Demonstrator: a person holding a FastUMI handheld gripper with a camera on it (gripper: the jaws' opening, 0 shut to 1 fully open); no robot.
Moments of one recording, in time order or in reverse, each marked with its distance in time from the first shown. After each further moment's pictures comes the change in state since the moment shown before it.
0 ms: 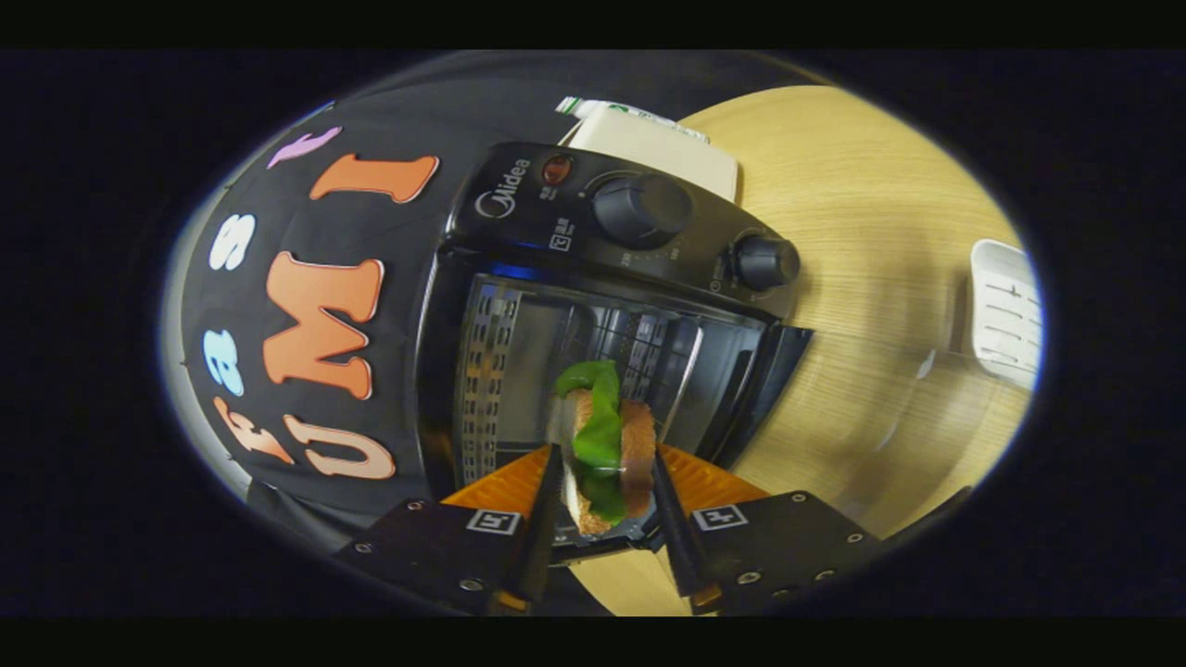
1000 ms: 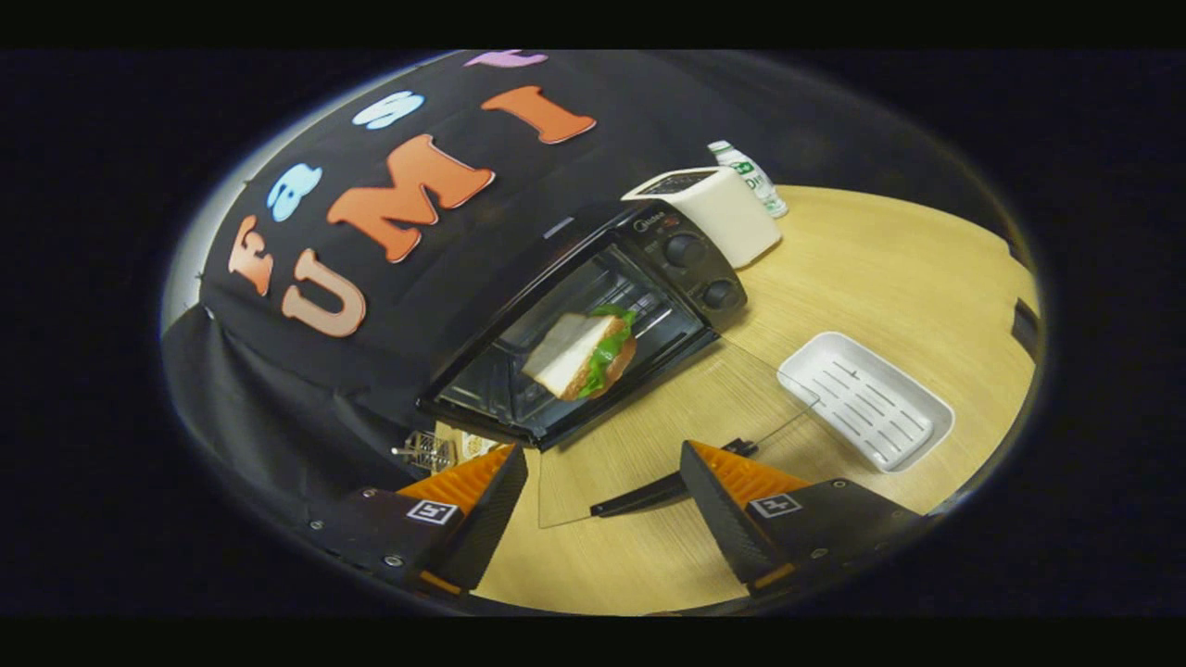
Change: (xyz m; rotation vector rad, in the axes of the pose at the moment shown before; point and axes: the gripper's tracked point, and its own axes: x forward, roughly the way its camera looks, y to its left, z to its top) arm -0.166 -0.038 -0.036 -0.647 0.081 -0.082
